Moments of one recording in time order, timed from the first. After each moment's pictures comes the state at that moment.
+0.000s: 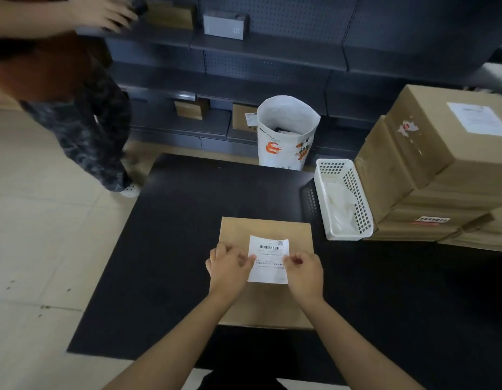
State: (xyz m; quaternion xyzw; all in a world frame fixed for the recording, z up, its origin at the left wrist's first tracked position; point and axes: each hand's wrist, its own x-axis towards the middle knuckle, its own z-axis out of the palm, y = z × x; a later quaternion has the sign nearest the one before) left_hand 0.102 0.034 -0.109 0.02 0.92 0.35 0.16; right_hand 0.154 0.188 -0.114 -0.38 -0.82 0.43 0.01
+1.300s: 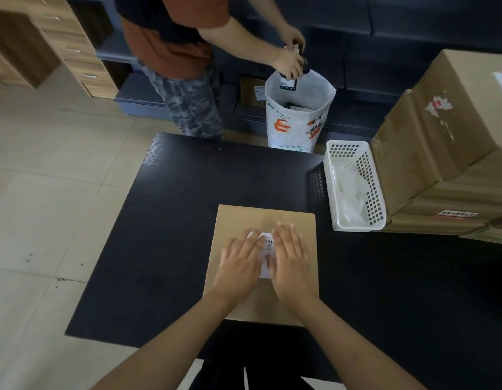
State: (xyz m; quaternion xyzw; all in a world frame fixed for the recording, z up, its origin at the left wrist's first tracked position) left_hand 0.109 0.052 -0.152 0.29 0.95 0.12 0.01; right_hand 0.148 0.191 -0.155 -0.07 -0.99 0.15 0.04
